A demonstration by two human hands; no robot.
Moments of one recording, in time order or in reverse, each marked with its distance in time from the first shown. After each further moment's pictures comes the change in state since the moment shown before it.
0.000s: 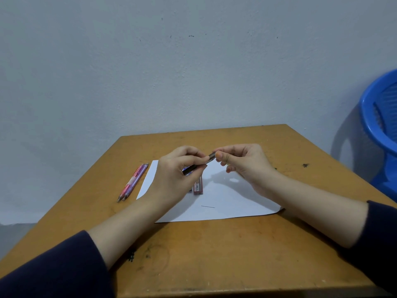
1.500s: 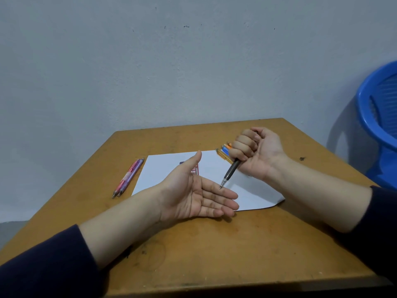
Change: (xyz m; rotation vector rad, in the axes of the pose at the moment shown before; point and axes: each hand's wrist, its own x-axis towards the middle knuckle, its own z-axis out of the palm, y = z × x) left_hand 0.010 0.044 -0.003 -1.169 -0.736 -1.393; right_hand 0.009 -0.016 -0.013 1.091 0.094 0.405
